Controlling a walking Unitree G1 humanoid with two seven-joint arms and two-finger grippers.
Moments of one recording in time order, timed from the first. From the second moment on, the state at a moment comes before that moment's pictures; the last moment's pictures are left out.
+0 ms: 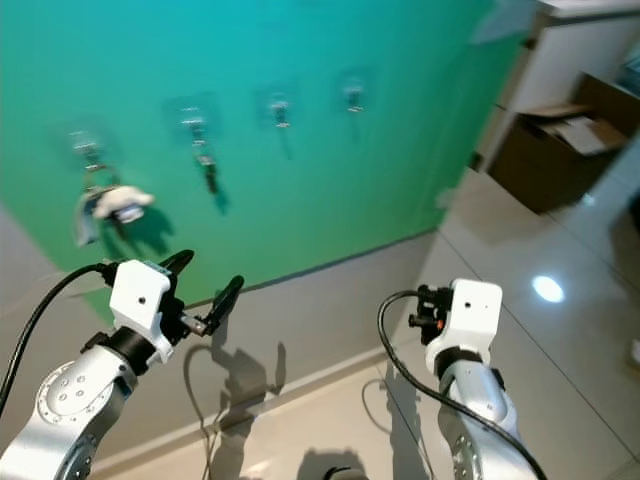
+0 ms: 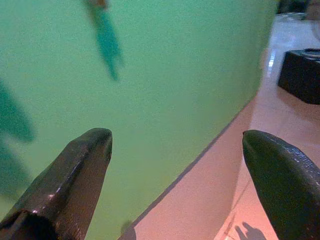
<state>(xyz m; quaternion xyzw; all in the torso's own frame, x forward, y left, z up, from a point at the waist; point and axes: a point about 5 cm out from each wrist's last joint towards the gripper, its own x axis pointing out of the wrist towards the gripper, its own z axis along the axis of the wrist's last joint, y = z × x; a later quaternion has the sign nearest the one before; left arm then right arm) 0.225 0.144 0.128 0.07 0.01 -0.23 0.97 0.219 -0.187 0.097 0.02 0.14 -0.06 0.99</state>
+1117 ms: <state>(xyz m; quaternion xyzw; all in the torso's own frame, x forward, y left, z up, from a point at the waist) 0.234 0.136 0.131 0.07 -0.01 -0.25 0.97 0.217 -0.196 0.102 -0.01 0.14 -0.08 0.99</state>
